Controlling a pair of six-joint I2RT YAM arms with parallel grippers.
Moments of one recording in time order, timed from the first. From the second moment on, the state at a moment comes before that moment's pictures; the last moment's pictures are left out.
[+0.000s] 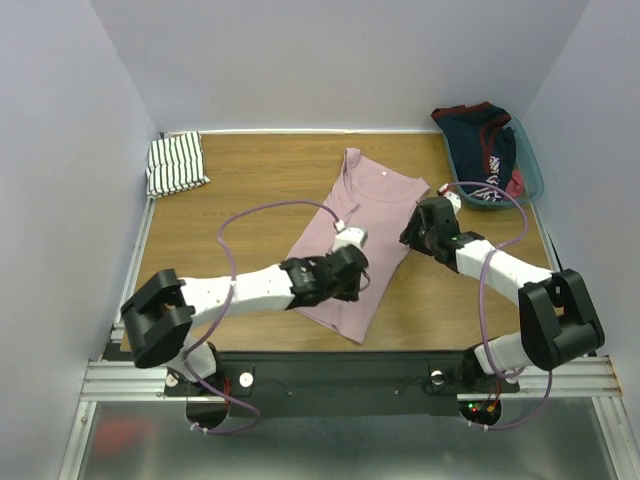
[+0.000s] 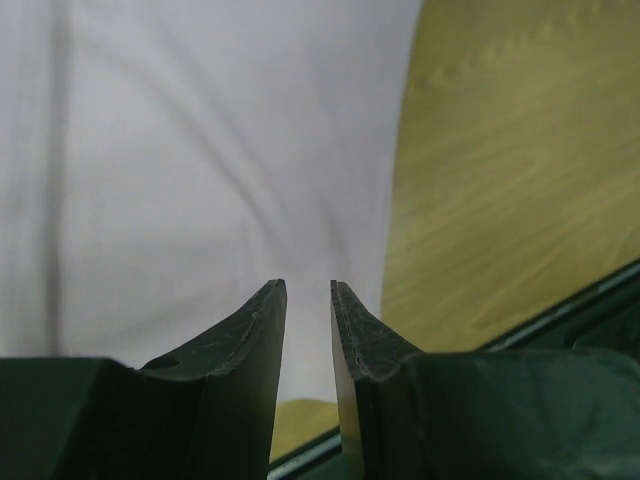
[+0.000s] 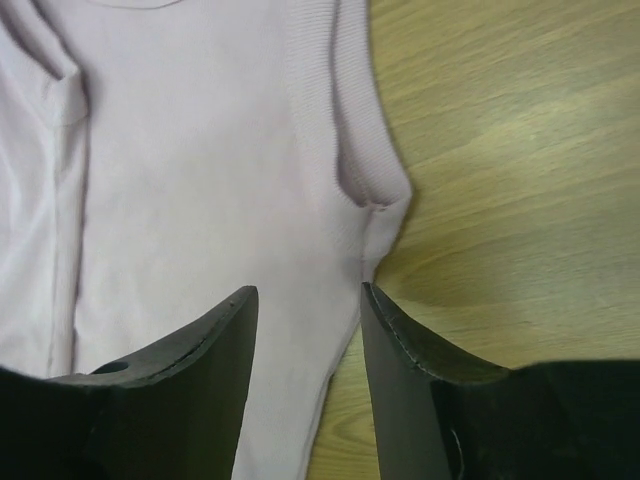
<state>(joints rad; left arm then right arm) -1.08 1.45 0.99 -0.32 -0.29 -0.70 0.36 1.41 0.75 -0.11 0.22 0.70</state>
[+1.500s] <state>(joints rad) -1.45 1.82 1.18 -0.57 -0.44 -0.83 0.28 1.57 0.79 -0.12 0.21 0.66</state>
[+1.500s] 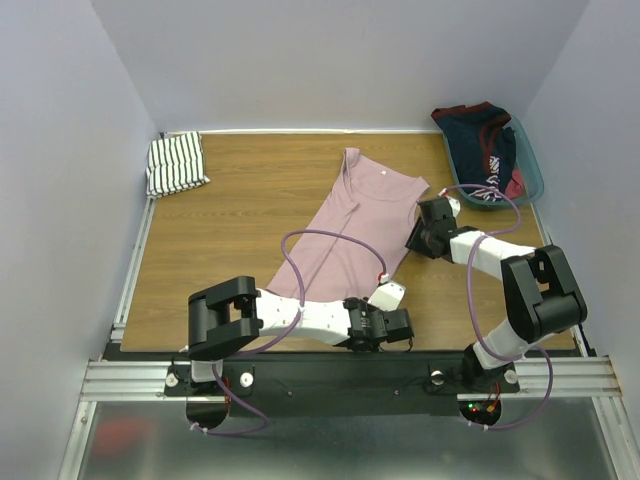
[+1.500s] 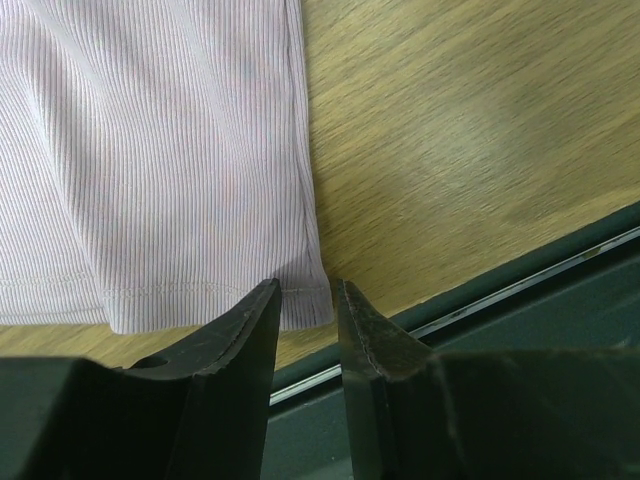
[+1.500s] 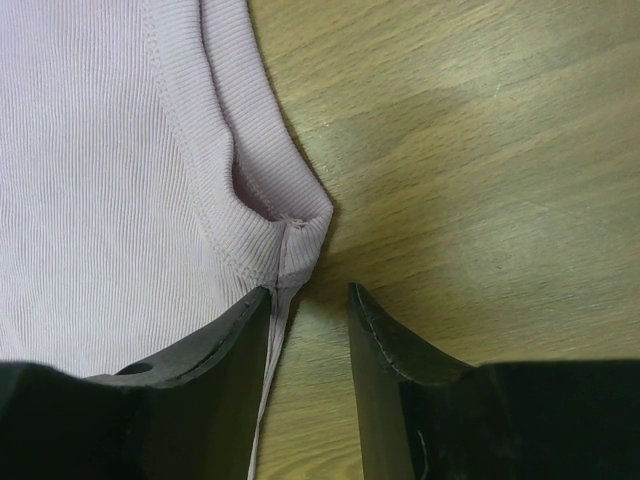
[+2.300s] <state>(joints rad) -1.45 1.85 1.19 -0.54 -0.41 -0.81 0.27 1.57 0.81 -0.10 0.21 0.64</state>
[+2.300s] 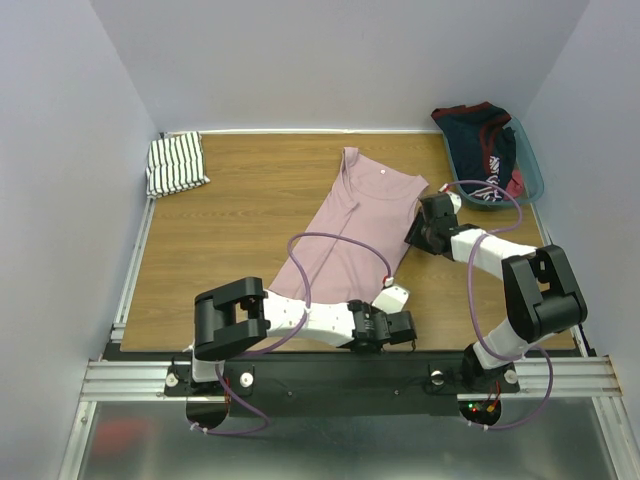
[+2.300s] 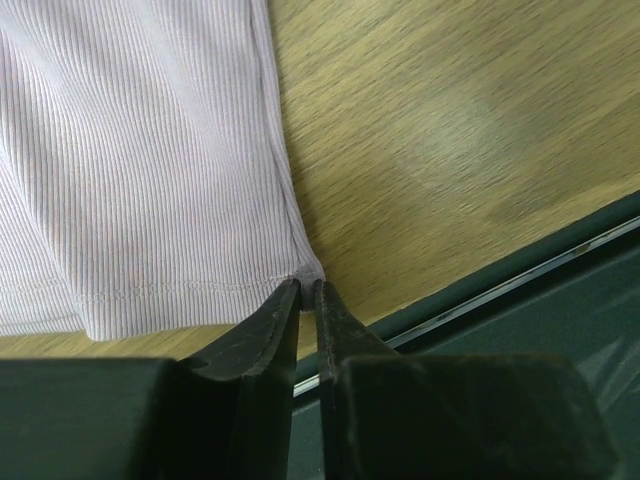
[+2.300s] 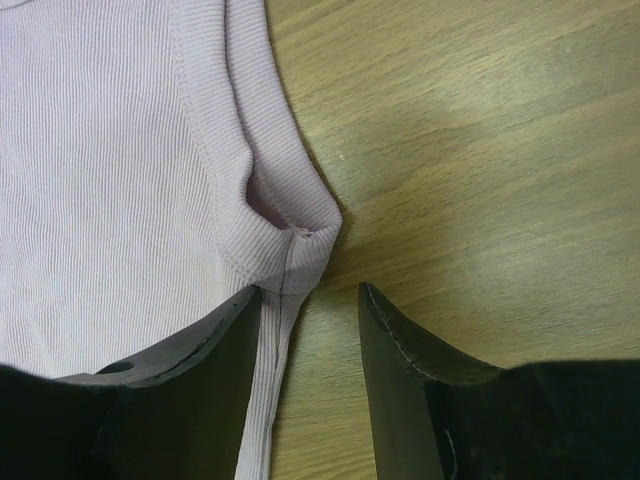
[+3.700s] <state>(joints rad) -1.45 1.69 1.15 -0.42 -0.37 -0.80 0.27 1.61 0.85 -0.10 0.29 0.60</state>
